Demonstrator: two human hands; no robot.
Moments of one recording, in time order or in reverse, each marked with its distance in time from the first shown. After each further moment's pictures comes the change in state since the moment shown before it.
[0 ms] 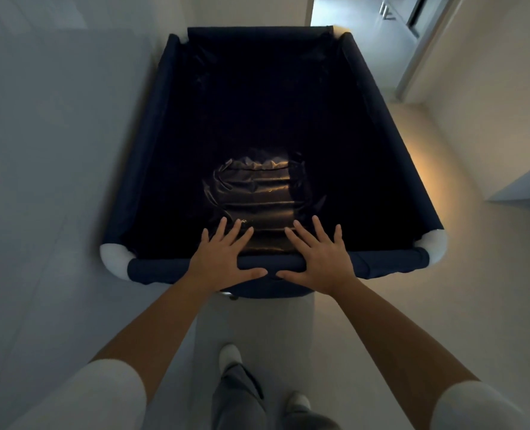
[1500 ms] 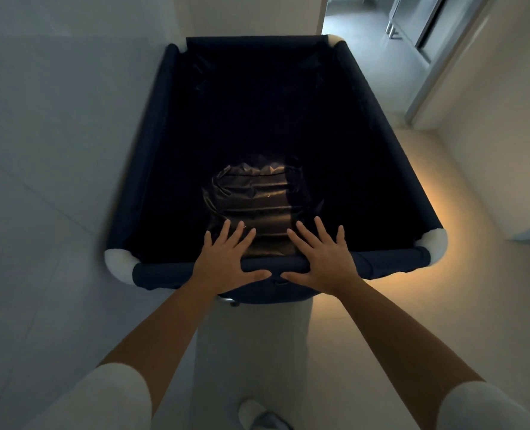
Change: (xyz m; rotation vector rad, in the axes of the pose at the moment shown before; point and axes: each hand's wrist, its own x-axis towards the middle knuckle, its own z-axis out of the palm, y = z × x) left_hand 0.198 -0.083 -0.070 0.006 0.056 -0.018; right_hand 0.217 0.074 -0.029 -0.018 -0.009 -0.012
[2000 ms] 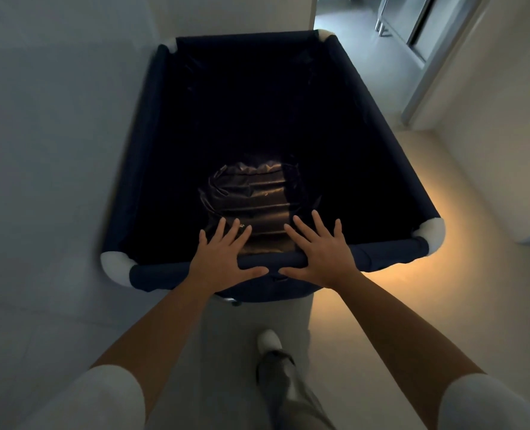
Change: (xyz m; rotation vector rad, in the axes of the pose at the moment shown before) left_hand 0.111 -0.051 -0.032 0.051 0.021 0.026; right_hand 0.118 0.036 -0.010 -0.009 0.013 0.033
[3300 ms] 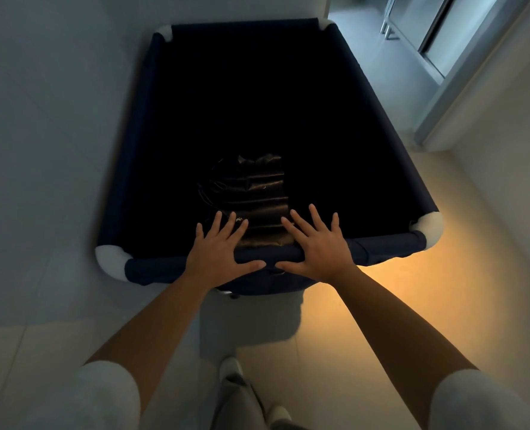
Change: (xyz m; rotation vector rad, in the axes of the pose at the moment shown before) left_hand 0.291 -0.116 -0.074 0.014 0.021 -0.012; right_hand 0.301 0.101 -0.031 -0.012 0.006 0.031
